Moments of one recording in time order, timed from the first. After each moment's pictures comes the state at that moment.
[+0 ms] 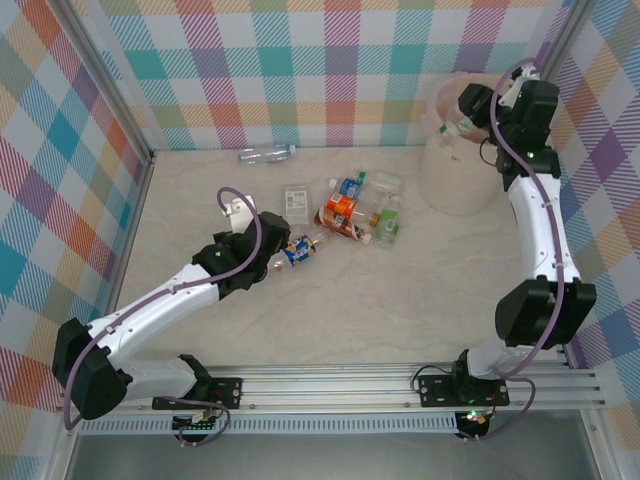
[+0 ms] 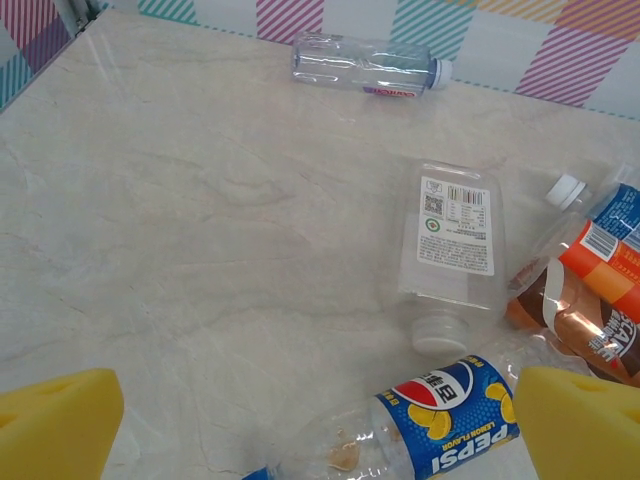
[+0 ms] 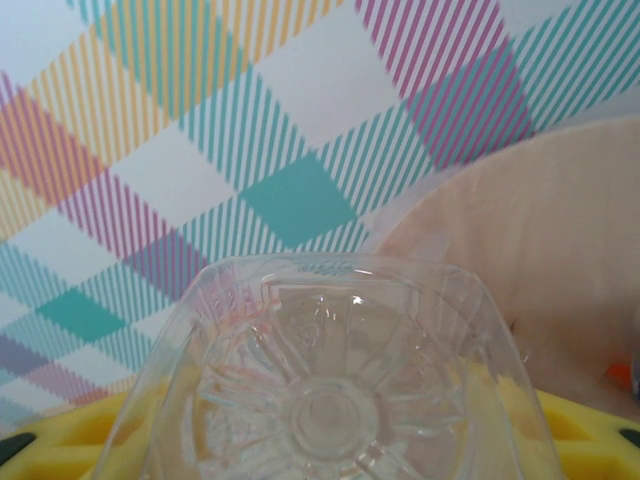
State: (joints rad) left arm -0.74 1.22 1.02 -0.60 -0.77 -0.75; right arm -0.10 1.63 1.76 -0.31 -0.24 0.49
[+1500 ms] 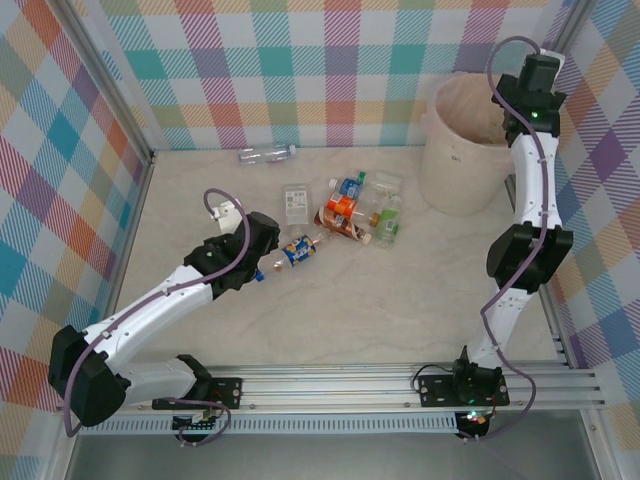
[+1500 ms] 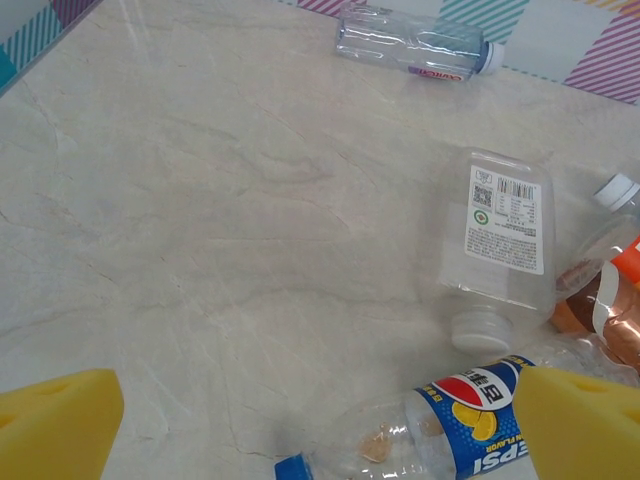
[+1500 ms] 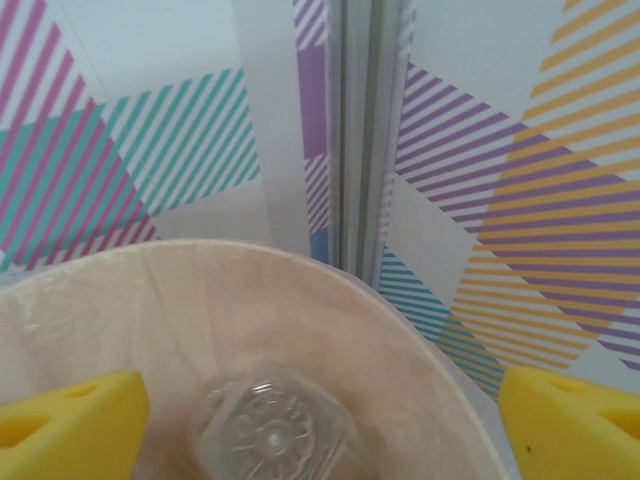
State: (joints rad) left arm -0.67 1.19 0.99 -0.64 -0.72 -0.79; right arm -0.16 2.07 2.30 -0.58 0.30 0.13
